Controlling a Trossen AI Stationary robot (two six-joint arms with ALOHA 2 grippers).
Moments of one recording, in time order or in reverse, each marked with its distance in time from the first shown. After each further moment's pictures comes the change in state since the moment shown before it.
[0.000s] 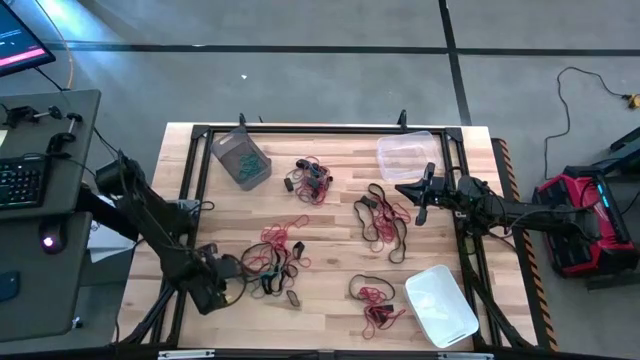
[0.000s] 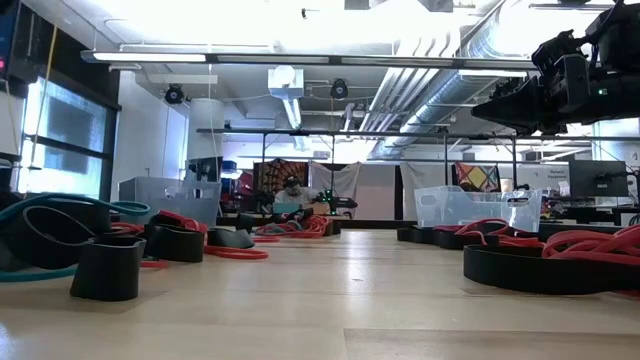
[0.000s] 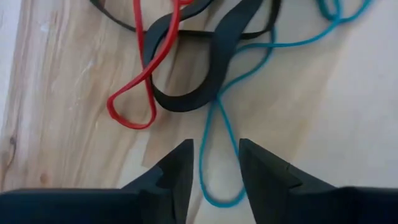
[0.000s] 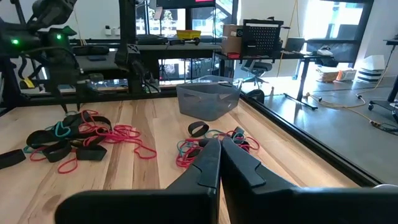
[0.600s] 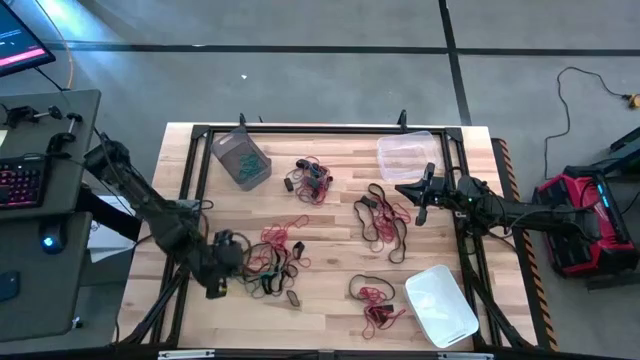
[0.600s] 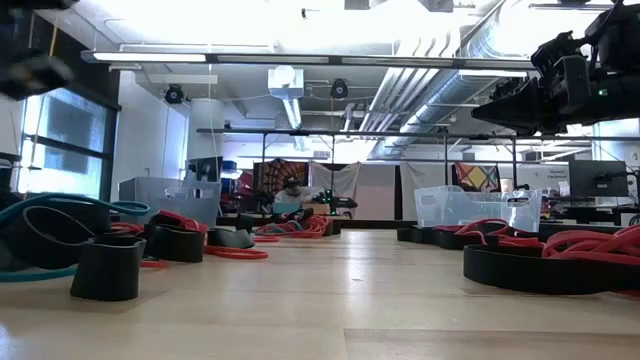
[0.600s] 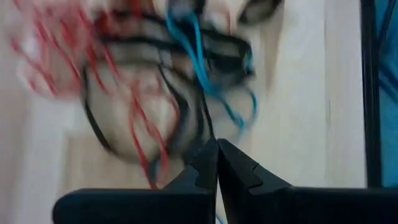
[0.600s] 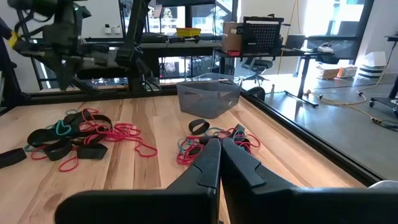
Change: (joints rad) left arm 0.166 -0.306 0.001 0.069 -0.052 0.405; right arm 0.000 0.000 0.000 -0.006 0.000 0.005
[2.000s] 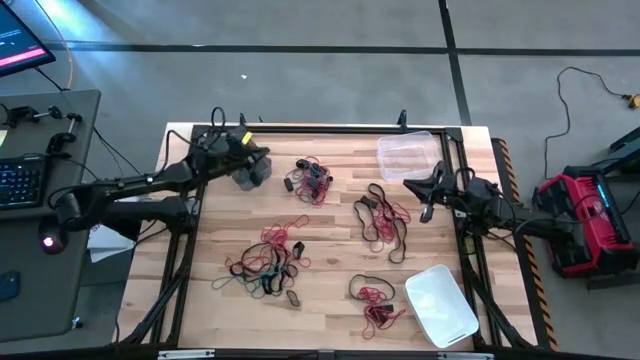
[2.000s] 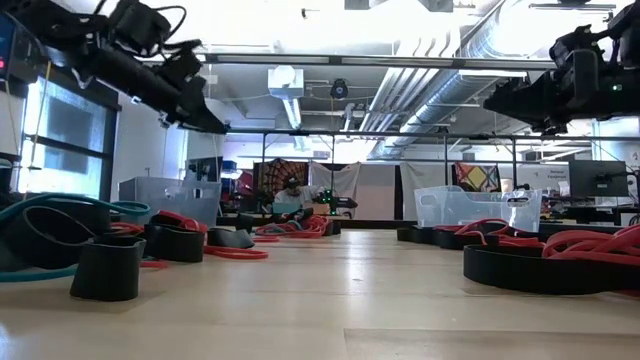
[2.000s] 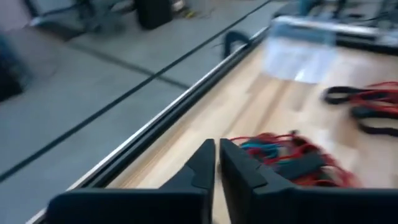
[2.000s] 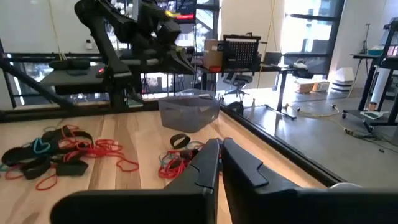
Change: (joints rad) left arm 1.333 -0.229 -0.323 0.903 0.143 0.928; right arm 0.000 -0.275 0.000 -0.216 0.077 -0.013
